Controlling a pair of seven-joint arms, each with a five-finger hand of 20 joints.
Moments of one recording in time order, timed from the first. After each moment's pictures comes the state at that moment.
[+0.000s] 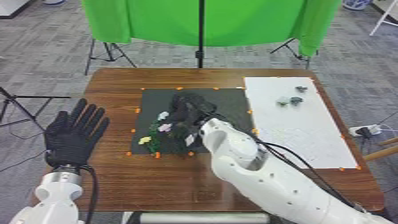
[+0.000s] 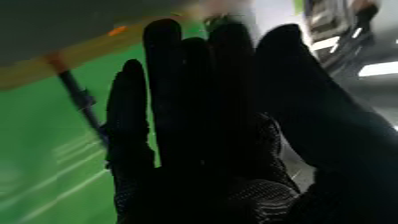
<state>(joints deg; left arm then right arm) 123.7 -62.9 -96.2 -123.8 6.7 13.6 16.3 -64.6 -67.0 36.0 -97.7 -122.8 5.6 22.2</state>
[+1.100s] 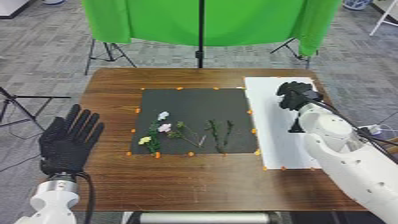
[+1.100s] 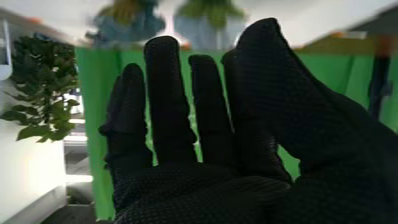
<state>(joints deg) 126.9 -64.3 -97.5 -124.0 8.4 11.9 17.6 -71.3 -45.9 57.7 -90.2 -132.0 -6.1 24.3</state>
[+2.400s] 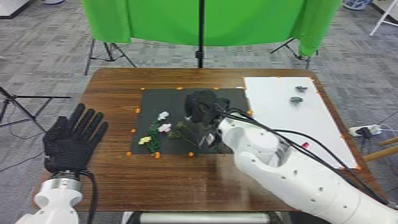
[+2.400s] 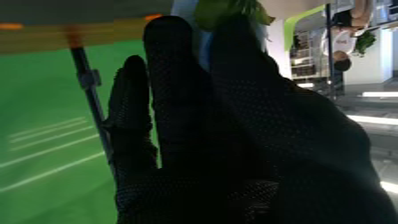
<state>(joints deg) 125.9 -64.1 -96.5 -123.7 7.8 12.0 17.0 -61.5 -58.6 34.5 -99.5 -127.8 -2.1 16.4</state>
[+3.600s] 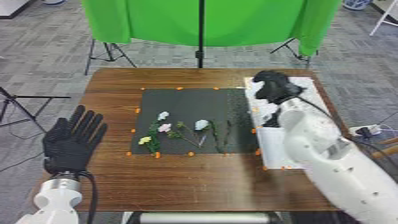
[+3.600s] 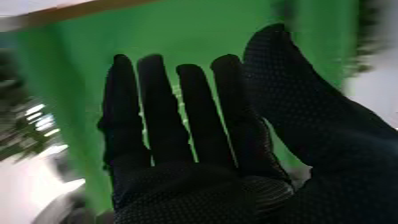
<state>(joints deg) 126.3 -64.1 -96.7 -124.1 7.0 13.5 17.3 -73.6 -48.8 59.6 -102.5 -126.5 -2.8 29.2</state>
